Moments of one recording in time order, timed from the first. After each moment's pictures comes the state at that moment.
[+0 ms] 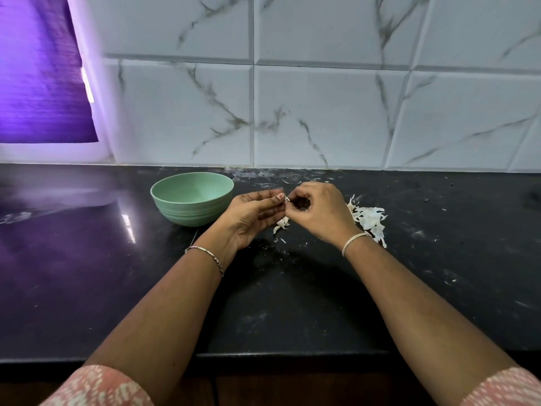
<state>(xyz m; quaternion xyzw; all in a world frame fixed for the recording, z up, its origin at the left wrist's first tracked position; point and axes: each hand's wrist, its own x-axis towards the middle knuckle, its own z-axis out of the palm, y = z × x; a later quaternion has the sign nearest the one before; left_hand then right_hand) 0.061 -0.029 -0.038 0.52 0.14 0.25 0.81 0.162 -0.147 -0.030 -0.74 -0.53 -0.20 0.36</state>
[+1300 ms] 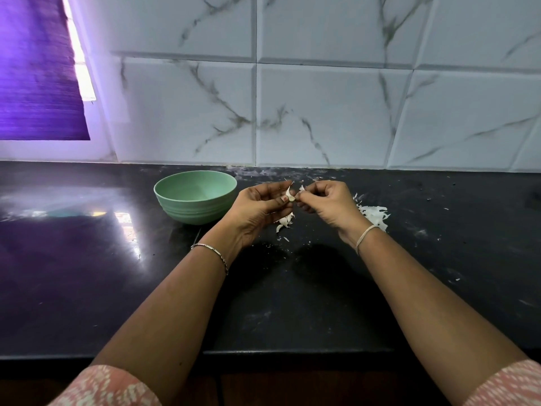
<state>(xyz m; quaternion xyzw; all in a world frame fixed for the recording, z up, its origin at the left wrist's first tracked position) 0.063 -0.029 -0.040 0.56 0.09 0.26 0.78 0.171 -0.144 -0.030 -0.67 -0.39 0.09 0.63</state>
